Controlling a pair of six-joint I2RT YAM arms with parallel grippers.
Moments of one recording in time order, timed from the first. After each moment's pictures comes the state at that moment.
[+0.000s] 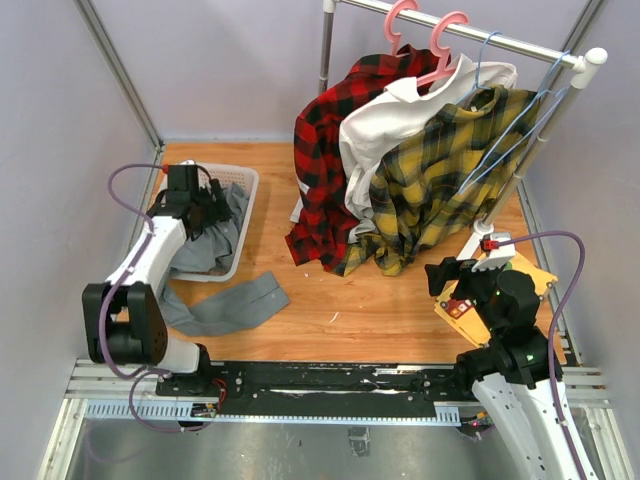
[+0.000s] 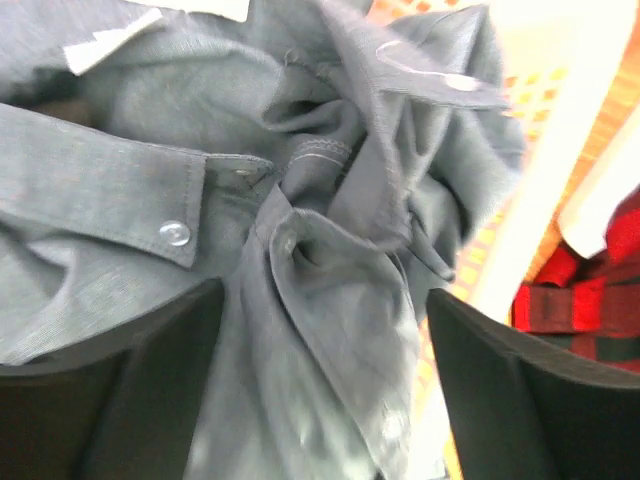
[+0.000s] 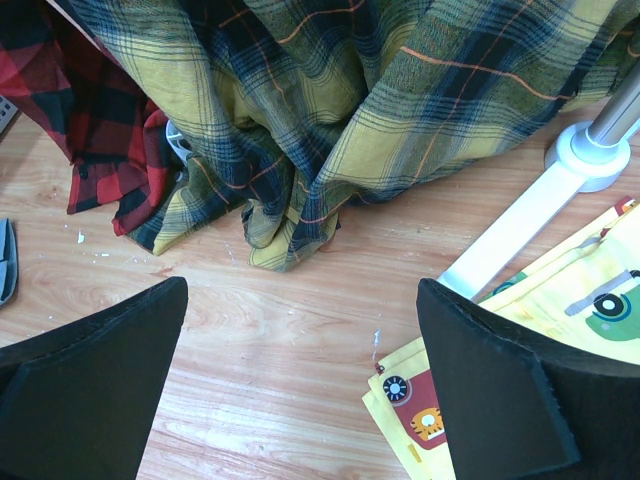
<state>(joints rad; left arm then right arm) 0.01 1.45 1.03 -0.40 -0.10 -0.35 0.25 0.29 0.54 -0.52 0.01 0.18</state>
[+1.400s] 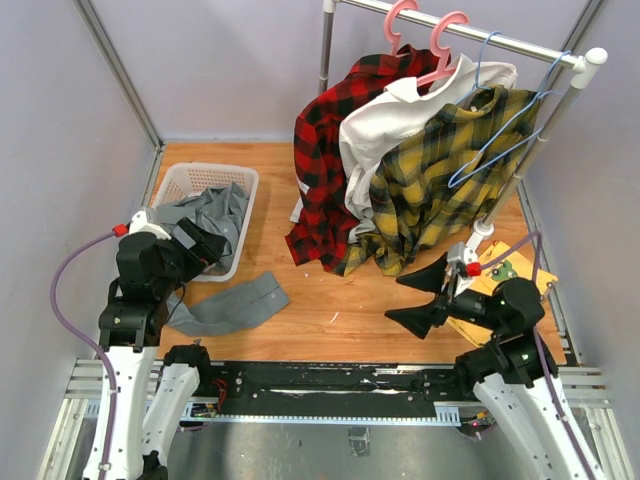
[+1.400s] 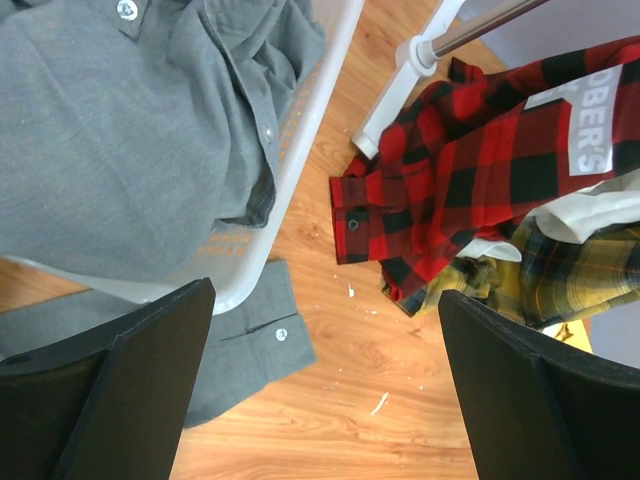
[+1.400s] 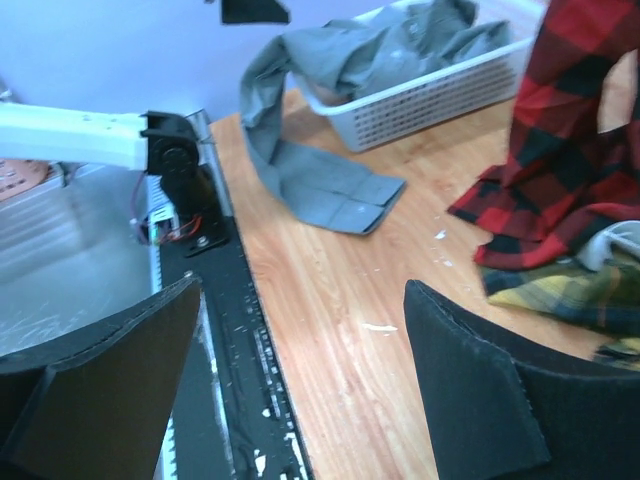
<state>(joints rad) -0.01 0.56 0.84 -0.73 0.07 -0.66 0.30 0.25 0.48 -0.19 -0.89 0.26</state>
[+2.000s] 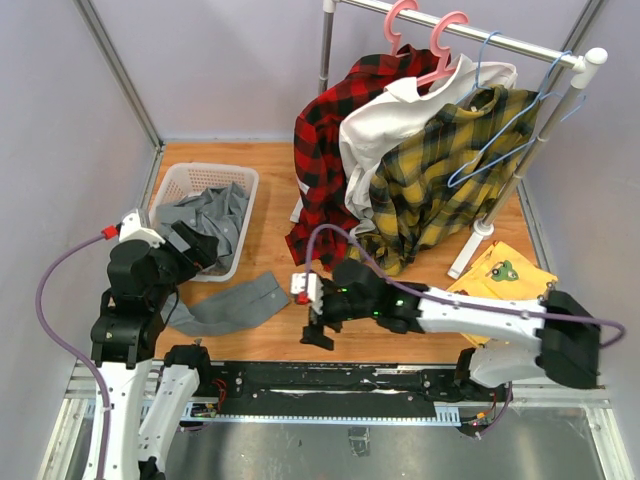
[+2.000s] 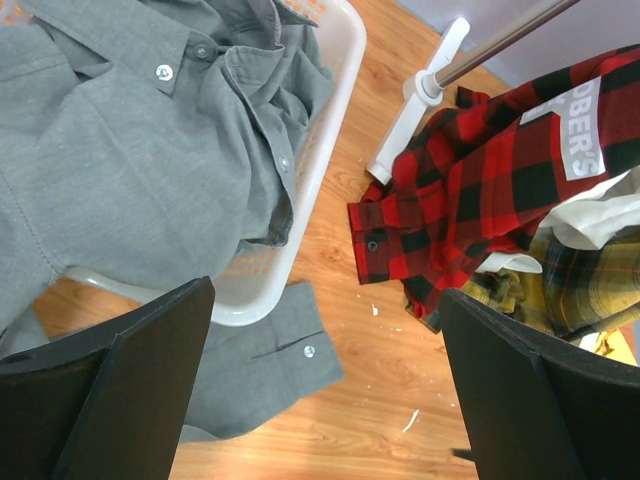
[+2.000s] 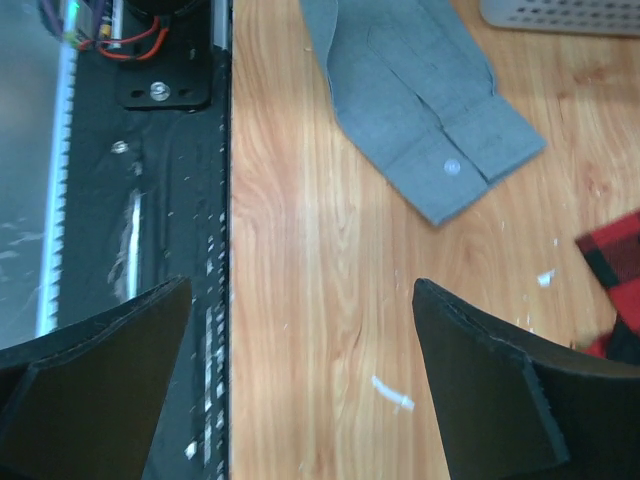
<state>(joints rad) -0.04 0.51 0.89 -0.76 -0.03 -0.58 1.17 1.20 0.76 -0.07 -0.31 -0.18</state>
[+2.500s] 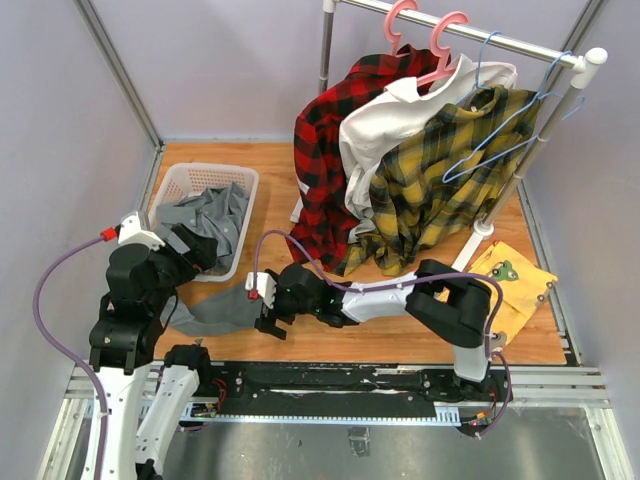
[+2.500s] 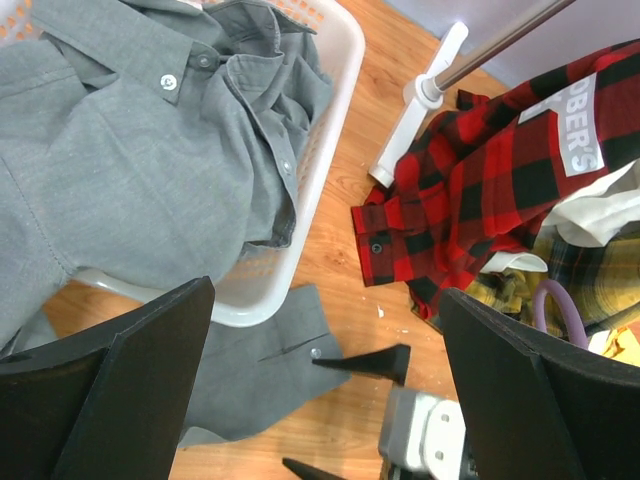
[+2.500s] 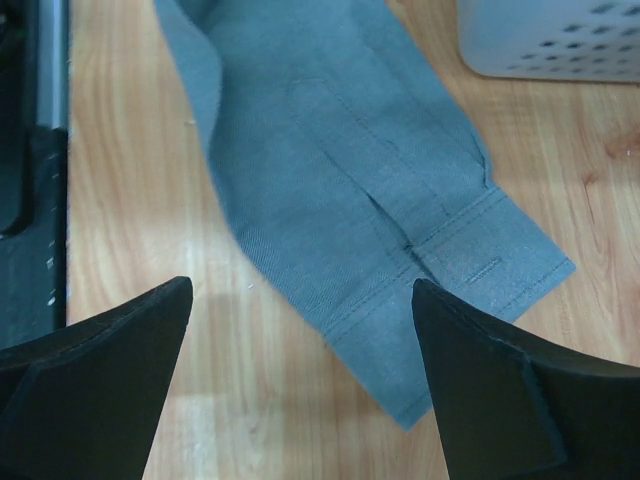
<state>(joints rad) -0.07 0.49 0.89 -0.76 -0.06 -0.56 1.20 1.87 1.01 0.32 -0.23 -0.22</state>
